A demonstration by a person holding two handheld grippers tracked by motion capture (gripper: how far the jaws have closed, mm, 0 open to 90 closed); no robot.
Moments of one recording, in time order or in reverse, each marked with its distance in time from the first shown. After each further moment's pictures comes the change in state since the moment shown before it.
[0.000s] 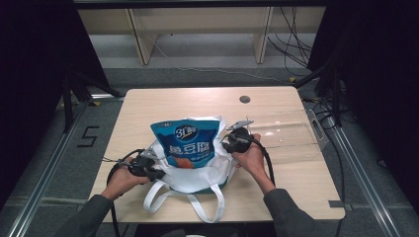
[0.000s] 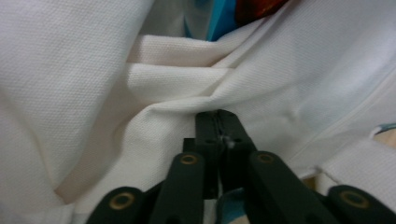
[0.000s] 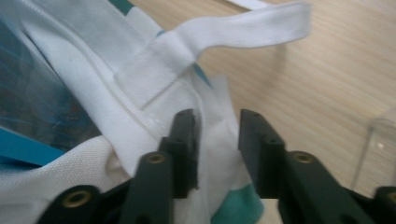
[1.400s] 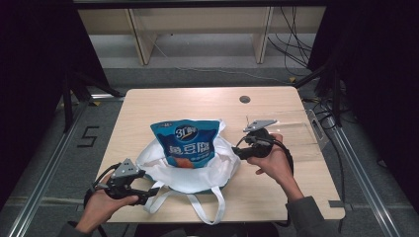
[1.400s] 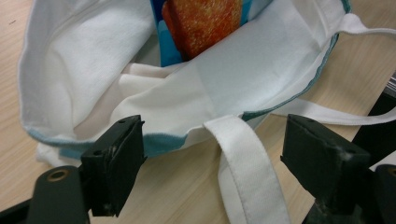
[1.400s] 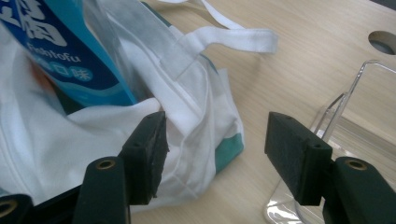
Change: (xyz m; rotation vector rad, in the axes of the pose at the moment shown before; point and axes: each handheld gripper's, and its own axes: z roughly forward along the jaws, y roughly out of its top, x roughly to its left) left arm -0.068 -0.031 -0.068 -0.278 0.140 -0.108; right arm 0.001 -0.005 -0.086 -0.048 0.043 -0.059
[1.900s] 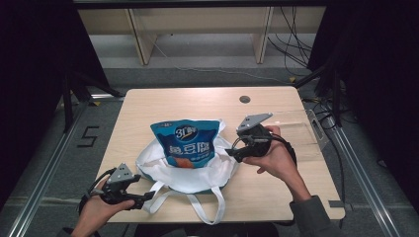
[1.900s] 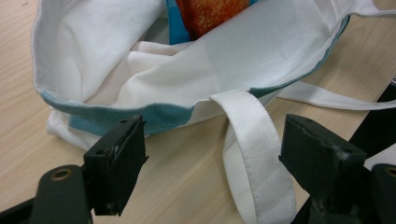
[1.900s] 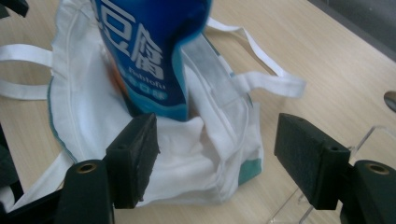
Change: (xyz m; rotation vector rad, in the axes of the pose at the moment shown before) left arm -0.001 -0.013 -0.006 0.028 0.023 -0.030; right arm 0.028 0.036 -0.037 0.015 0.097 -0.203
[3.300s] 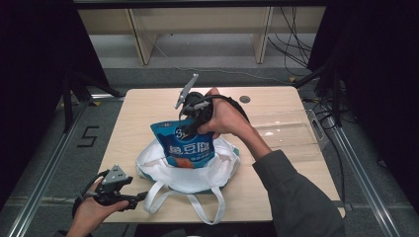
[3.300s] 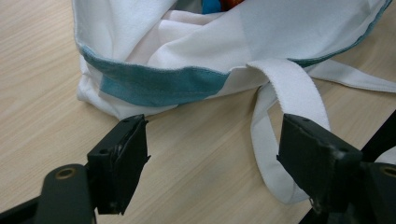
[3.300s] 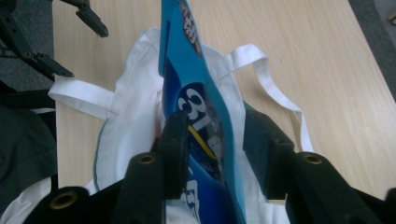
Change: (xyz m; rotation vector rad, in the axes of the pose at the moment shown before) left arm 0.013 -0.013 -0.006 0.072 0.052 0.004; right arm 0.031 0.148 0.046 0.206 0.226 -0.332
